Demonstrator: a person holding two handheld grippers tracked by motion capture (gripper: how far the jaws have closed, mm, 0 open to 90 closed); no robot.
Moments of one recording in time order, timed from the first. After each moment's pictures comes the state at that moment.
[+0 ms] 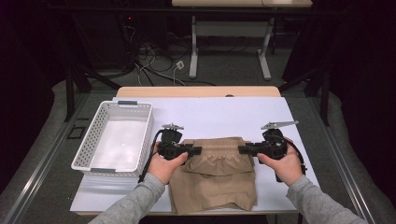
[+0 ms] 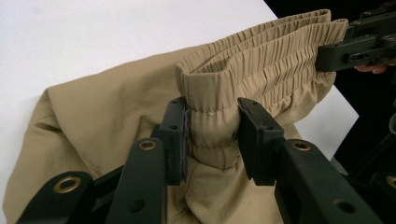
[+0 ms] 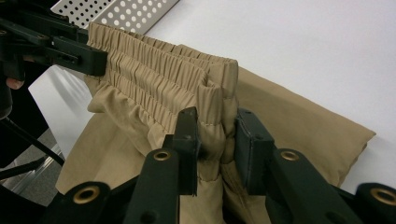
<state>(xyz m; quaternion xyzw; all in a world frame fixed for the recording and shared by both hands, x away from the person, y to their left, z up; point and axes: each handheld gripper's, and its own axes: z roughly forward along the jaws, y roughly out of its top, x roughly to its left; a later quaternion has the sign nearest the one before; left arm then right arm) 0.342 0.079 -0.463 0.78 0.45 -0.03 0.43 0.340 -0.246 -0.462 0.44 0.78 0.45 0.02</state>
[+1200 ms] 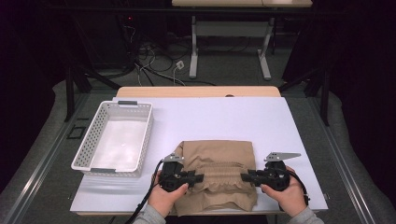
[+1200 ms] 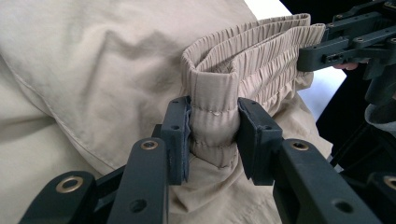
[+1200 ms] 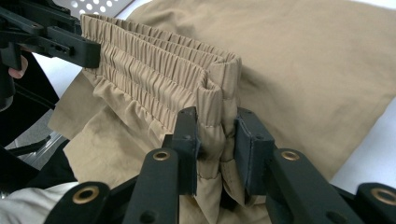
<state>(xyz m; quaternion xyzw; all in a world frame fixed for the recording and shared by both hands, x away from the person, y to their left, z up) 0.283 0.080 -0.520 0.78 0.43 -0.05 0.45 0.280 -0.257 -0.521 0.43 0.78 0.45 0.01</state>
